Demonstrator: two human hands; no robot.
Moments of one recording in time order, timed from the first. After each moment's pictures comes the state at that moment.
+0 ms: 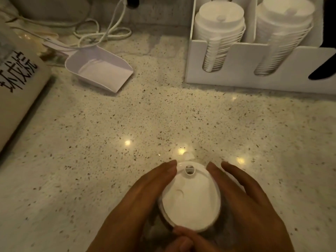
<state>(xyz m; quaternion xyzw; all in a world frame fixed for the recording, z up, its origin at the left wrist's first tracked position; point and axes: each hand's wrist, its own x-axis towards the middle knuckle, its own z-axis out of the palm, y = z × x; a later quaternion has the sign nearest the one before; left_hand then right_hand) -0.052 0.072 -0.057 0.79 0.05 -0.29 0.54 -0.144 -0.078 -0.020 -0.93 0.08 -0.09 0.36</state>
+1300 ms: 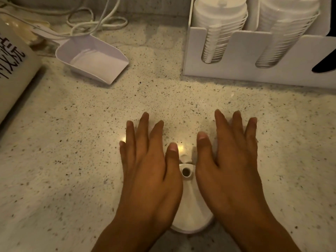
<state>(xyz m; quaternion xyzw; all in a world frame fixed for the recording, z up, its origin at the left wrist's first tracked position) -0.065 0.043 -0.039 0.93 -0.03 -0.04 0.35 -0.078 -0.078 -0.028 -0.92 0.21 -0.01 0.33</state>
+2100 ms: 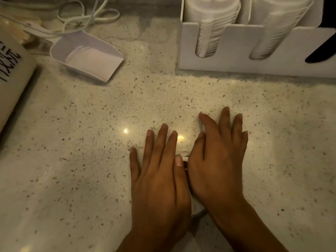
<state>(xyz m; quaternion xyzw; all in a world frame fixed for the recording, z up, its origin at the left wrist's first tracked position) -0.093 0.032 -0.050 0.94 -0.08 0.00 0.32 -0.074 -0.072 -0.052 -0.93 0.23 -0.08 0.26</state>
